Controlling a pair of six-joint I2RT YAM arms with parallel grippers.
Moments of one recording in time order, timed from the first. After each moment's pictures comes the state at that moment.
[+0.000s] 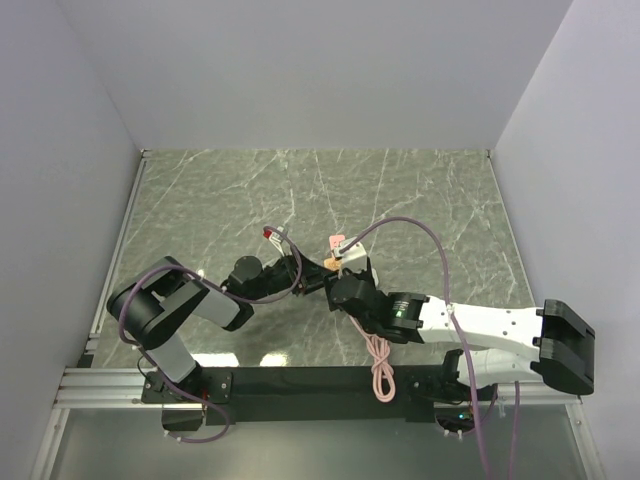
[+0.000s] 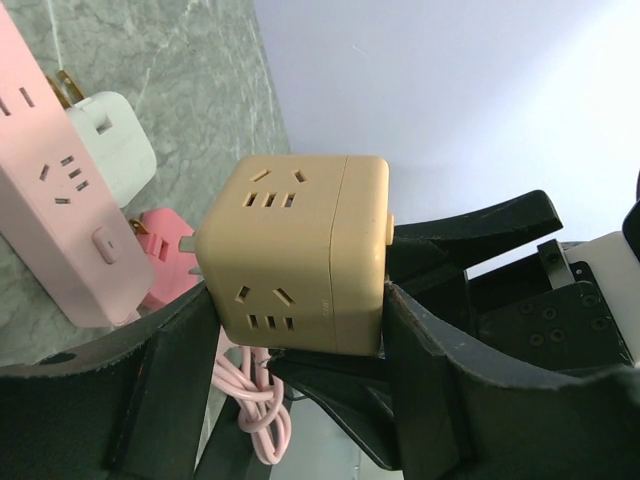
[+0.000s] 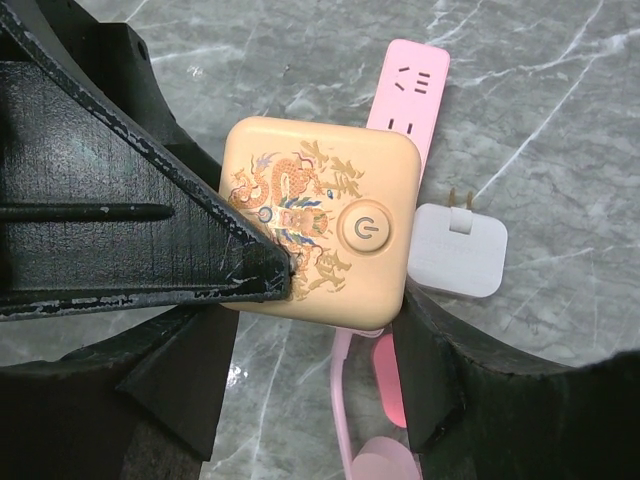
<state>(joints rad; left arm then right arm) -0.71 1.66 0.37 1.29 0.47 -1.30 1.18 1.19 0.71 -0.18 0.69 0.46</state>
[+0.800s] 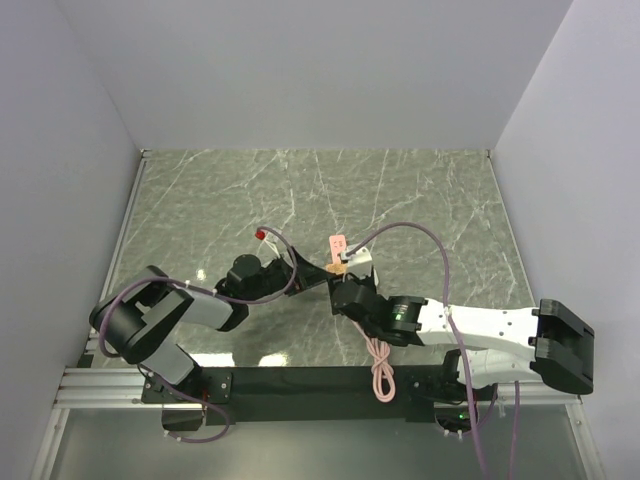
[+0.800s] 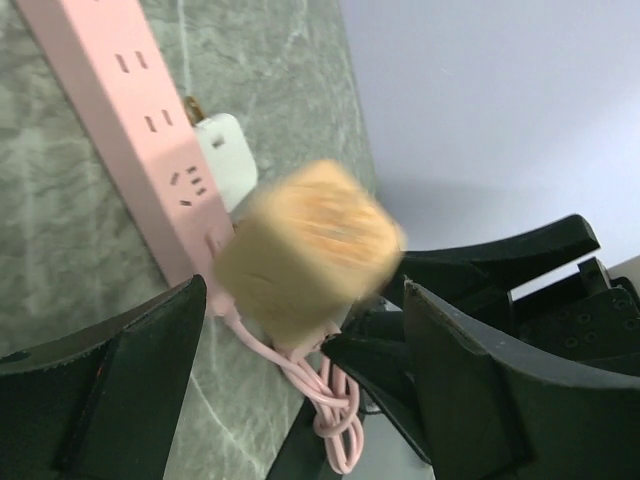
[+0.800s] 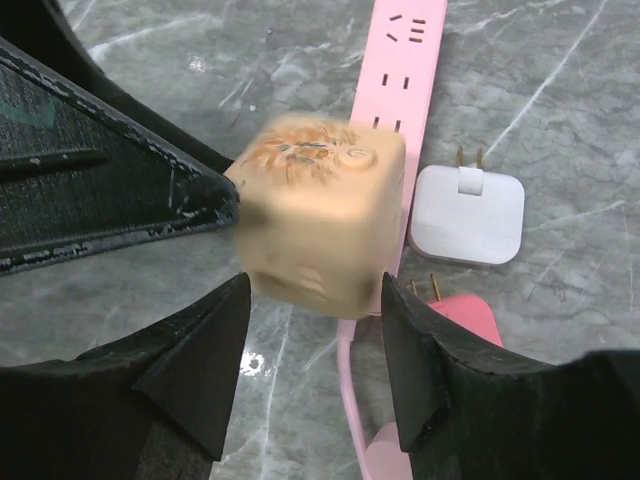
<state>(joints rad) -0.69 1.55 0.35 1.06 0.38 -1.12 1.18 1.20 0.67 -0.19 0.69 0.58</state>
